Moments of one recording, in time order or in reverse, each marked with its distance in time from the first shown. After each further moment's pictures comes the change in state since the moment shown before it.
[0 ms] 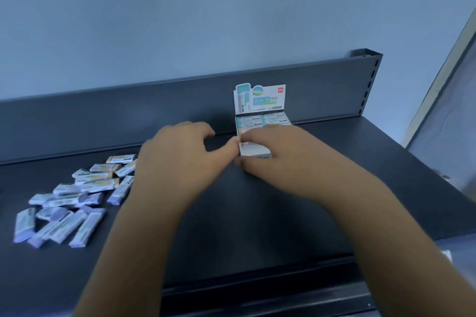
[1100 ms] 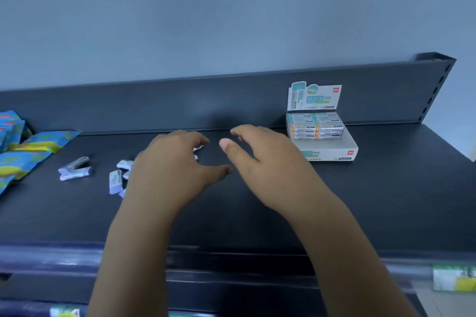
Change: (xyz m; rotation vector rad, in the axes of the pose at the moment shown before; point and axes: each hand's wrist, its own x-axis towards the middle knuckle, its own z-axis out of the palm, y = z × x) left_hand -0.051 -0.080 -0.044 0.073 0.016 -0.181; right_hand 0.001 -0.092 0.057 0.236 0.147 -0.100
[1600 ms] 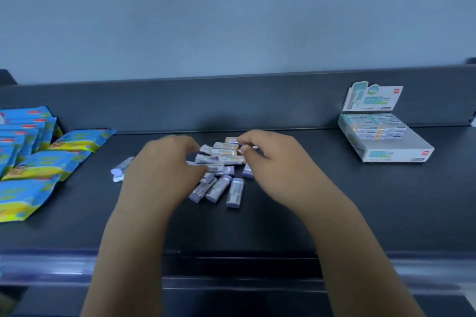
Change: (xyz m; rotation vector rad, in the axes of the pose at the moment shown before) left_hand 0.025 -0.144 -0.036 -0.031 -0.054 -0.088; right_hand 0.039 -0.080 0.096 0.062 -0.027 0.061
